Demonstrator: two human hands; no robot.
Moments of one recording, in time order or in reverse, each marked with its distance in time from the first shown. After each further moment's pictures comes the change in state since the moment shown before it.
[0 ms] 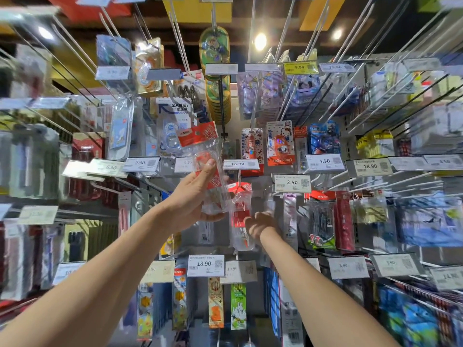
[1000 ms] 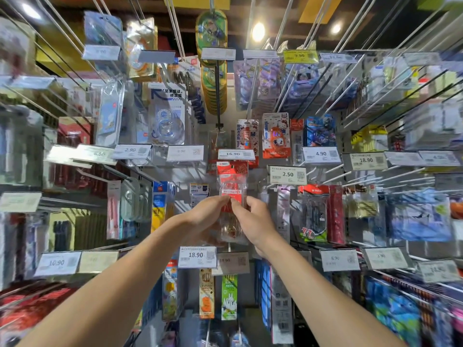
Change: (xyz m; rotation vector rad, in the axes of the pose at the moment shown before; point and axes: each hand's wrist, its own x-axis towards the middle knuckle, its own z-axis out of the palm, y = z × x) left_hand 0.009 -0.051 0.028 0.244 -0.094 -0.227; right_hand -0.038 0.005 -0.006 0.289 -0.115 -0.403
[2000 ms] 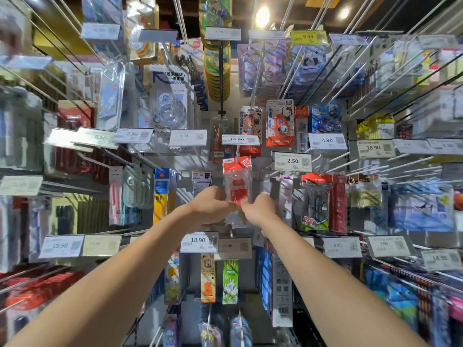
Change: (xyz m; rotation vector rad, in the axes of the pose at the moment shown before) left_hand 0.015 -0.017 -0.003 0.469 0.179 0.083; right_hand 0.037 0.032 -0.004 -0.532 0.129 0.243
